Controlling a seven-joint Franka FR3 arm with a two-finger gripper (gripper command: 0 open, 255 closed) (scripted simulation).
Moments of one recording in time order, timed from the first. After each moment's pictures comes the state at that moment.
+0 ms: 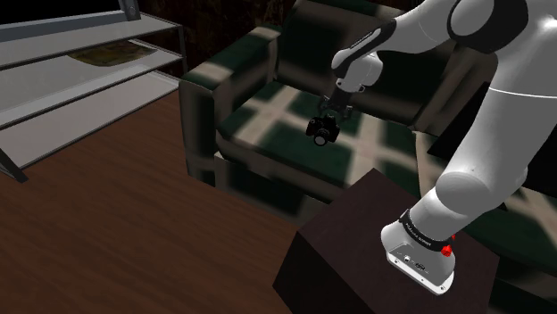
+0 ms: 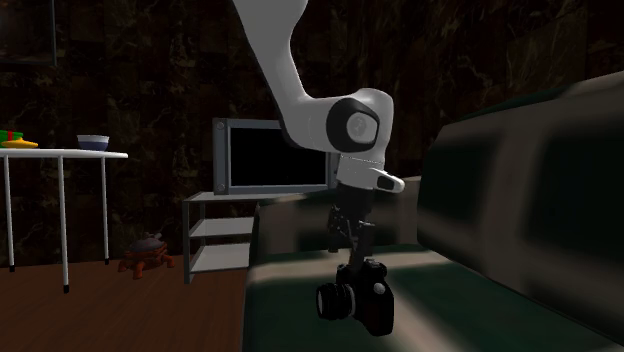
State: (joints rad) arm -0.20 0.31 -0.23 -2.14 0.35 2.35 0.34
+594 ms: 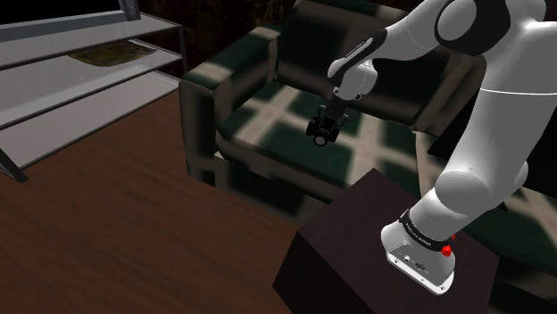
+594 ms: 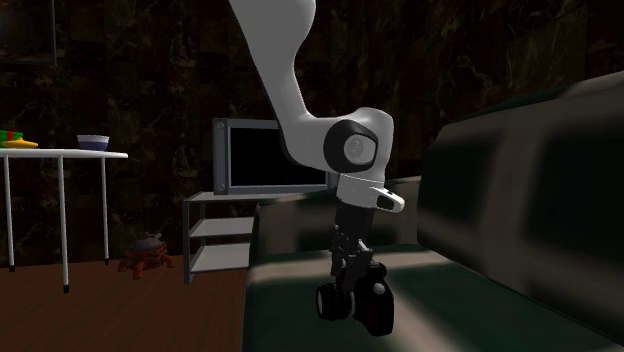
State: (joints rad) arm -0.21 0.38 -0.21 -2.14 0.39 2.42 0.30
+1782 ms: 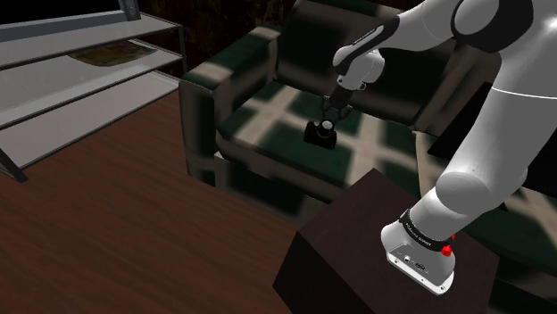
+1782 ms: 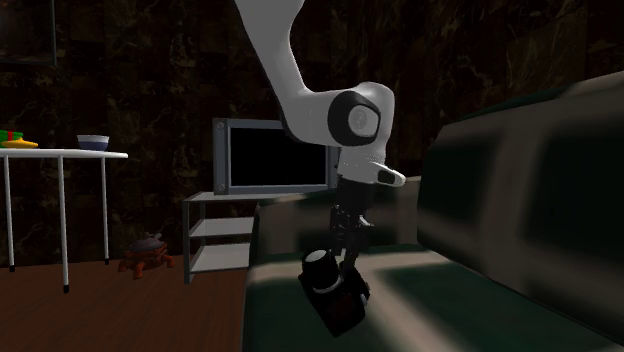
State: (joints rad) arm -0.20 0.29 -0.23 -2.13 0.34 2.33 0.35
